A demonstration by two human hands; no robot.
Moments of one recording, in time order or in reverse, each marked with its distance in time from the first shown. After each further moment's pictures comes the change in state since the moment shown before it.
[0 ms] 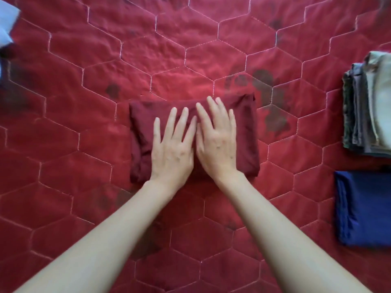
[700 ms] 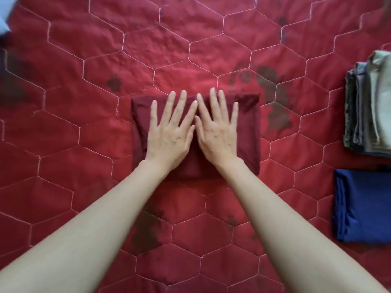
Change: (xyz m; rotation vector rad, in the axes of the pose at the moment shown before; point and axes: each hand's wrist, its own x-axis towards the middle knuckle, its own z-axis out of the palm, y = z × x) left_hand 0.022 -0.032 0.016 0.071 -0.021 0.054; right_hand 0.011 0.019 0.025 -0.255 -0.238 -0.031
